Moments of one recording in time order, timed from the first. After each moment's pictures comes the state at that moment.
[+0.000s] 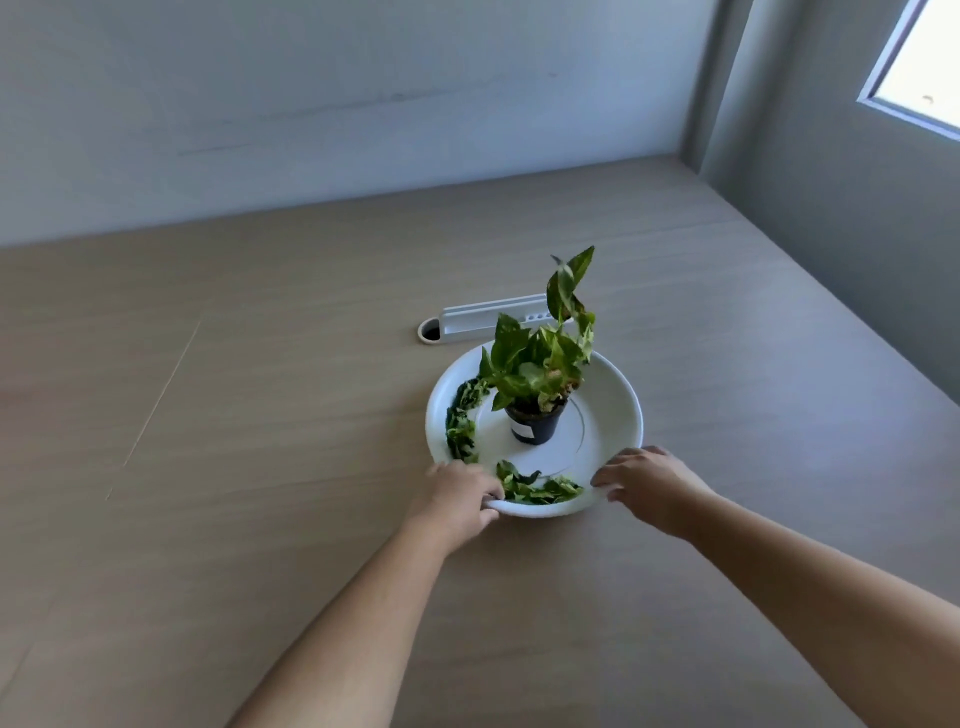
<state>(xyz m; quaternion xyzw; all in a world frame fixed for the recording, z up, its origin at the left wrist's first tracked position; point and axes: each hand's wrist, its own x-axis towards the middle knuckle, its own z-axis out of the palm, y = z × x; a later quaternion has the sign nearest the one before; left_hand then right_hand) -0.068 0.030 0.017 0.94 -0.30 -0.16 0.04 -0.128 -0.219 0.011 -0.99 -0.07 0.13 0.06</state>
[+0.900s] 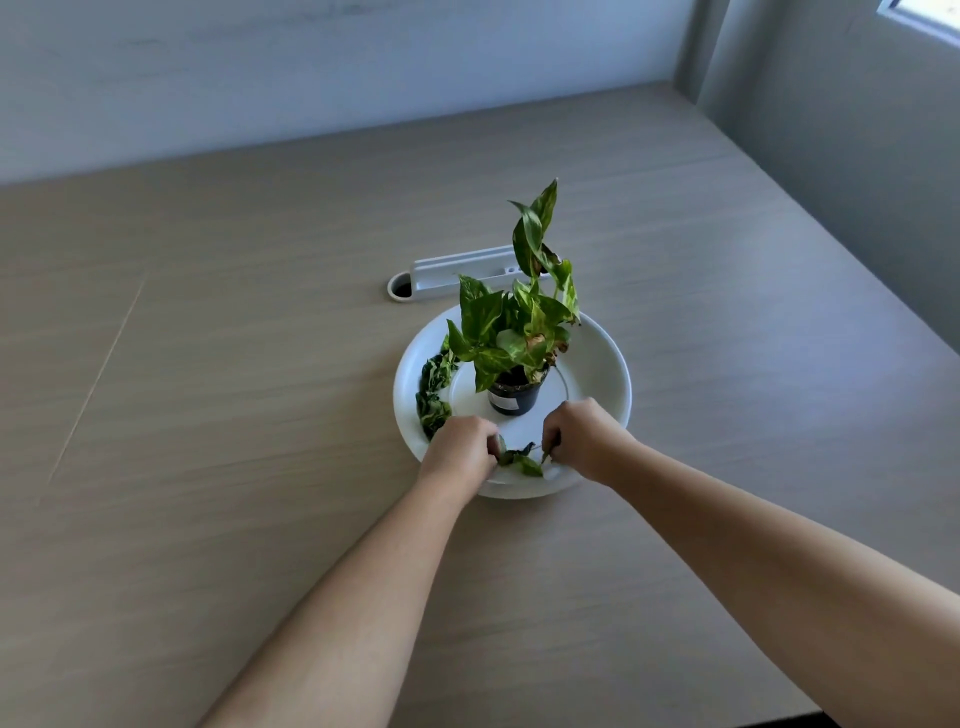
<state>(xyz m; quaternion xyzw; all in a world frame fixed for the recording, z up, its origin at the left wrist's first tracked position) -0.051 -0.016 -0.004 0.95 -0.17 -0.19 0.19 -0.085 -0.179 0.005 -0.96 0.05 0.18 0.22</state>
